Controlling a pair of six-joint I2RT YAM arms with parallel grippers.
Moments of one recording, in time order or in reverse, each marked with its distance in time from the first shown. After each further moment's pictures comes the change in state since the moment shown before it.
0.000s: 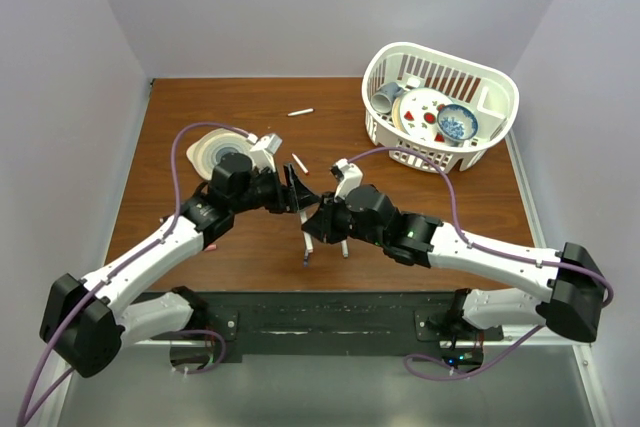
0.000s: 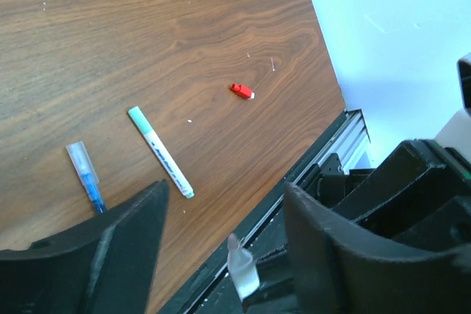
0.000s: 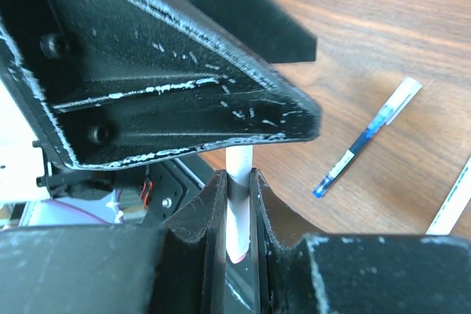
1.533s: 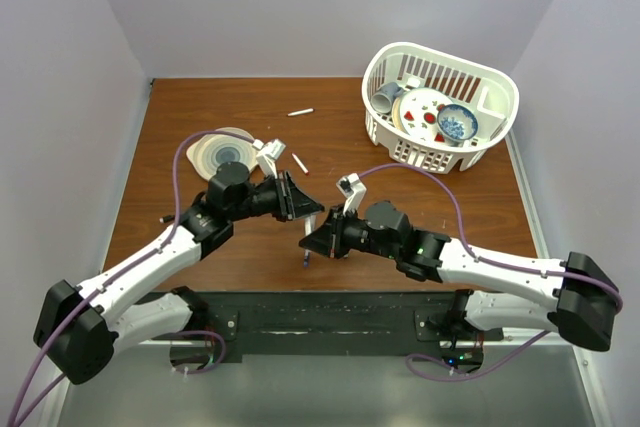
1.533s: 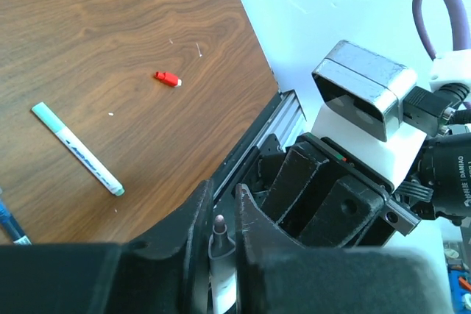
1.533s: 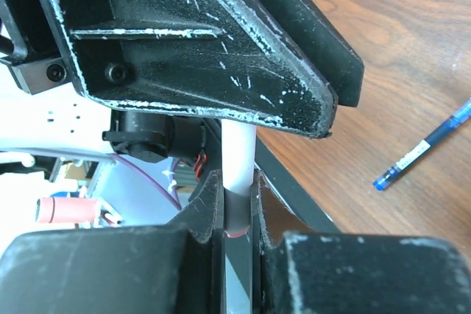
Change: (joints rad) left arm -0.051 -0.054 -0.066 0.159 0.121 -0.133; right arm 0.012 -0.097 -0.216 0.284 -0.167 0.080
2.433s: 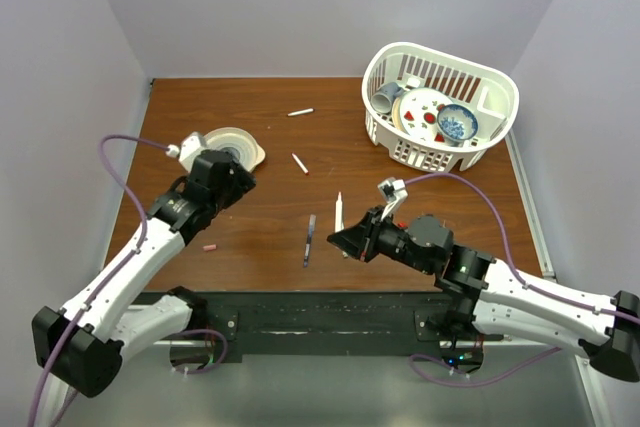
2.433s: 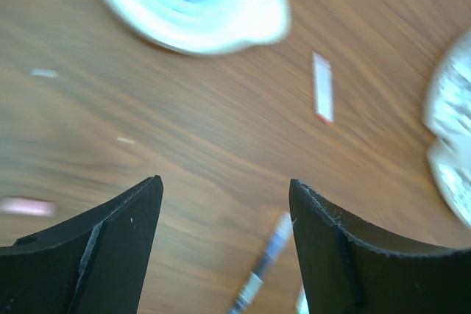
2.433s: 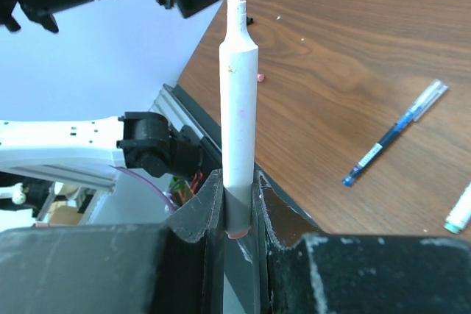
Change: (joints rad) left arm 0.169 -0.047 0.189 -0.680 -0.856 -0.124; right arm 0.002 -0.356 -0.108 -0.126 0.142 -0.040
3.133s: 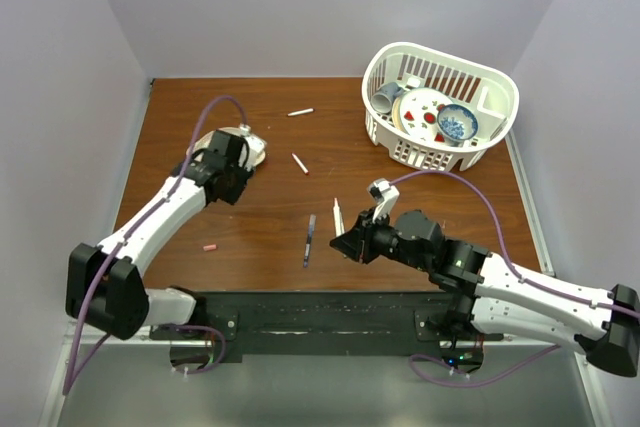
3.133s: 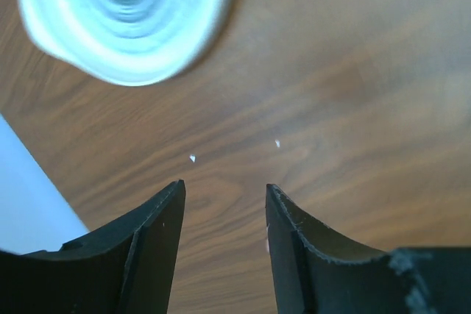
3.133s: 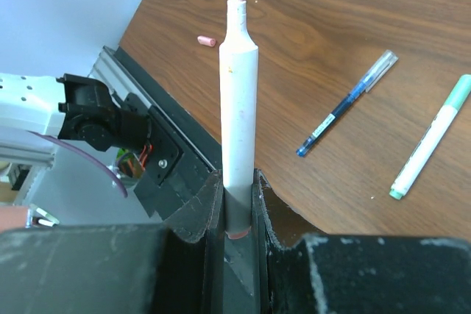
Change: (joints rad) left arm 0.106 0.321 0.134 -0.098 0.098 1.216; right arm 0.000 0.061 0.073 -0.179 0.008 -0.102
